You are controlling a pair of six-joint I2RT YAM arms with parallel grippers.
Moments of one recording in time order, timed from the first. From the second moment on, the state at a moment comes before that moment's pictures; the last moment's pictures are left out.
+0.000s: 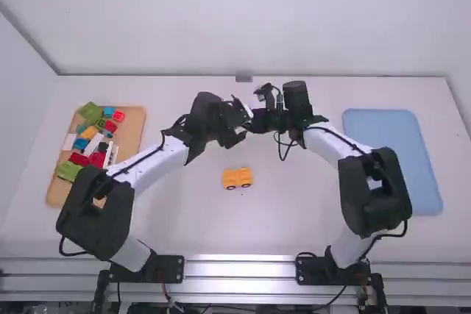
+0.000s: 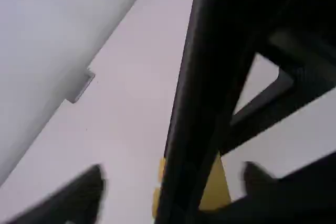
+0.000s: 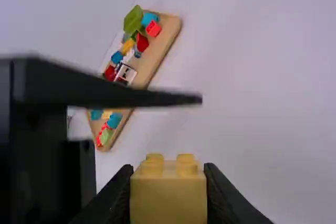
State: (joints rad) left arm -0.43 1.62 1.01 -0.02 0.21 0.57; right arm 0.32 1.80 1.10 0.03 -0.90 0.30
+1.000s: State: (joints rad) left arm -0.08 1.54 1.15 -0.57 1.08 0.76; right arm 0.38 1.80 1.55 -0.91 -0.93 -0.71
